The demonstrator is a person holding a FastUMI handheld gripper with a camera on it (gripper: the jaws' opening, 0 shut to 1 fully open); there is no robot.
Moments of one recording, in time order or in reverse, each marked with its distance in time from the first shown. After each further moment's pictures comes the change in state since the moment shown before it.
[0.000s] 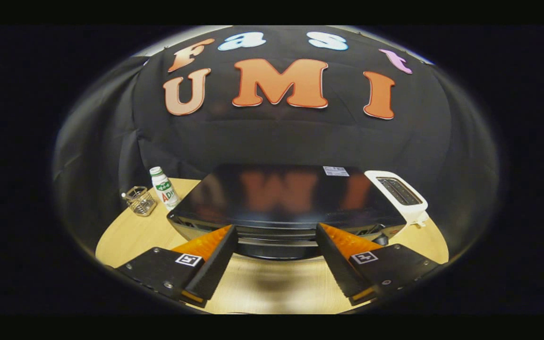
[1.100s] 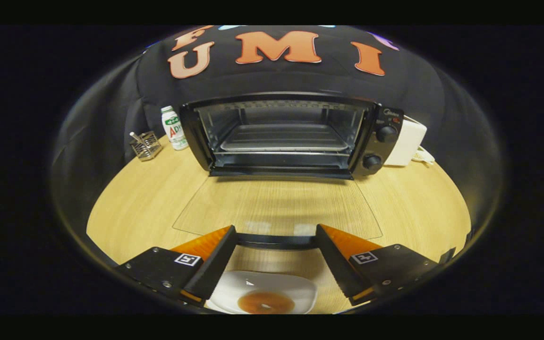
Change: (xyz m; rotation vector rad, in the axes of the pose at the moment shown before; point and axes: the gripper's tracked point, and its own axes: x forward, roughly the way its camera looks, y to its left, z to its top) arm -0.054 0.011 -0.202 0.033 0.299 0.021
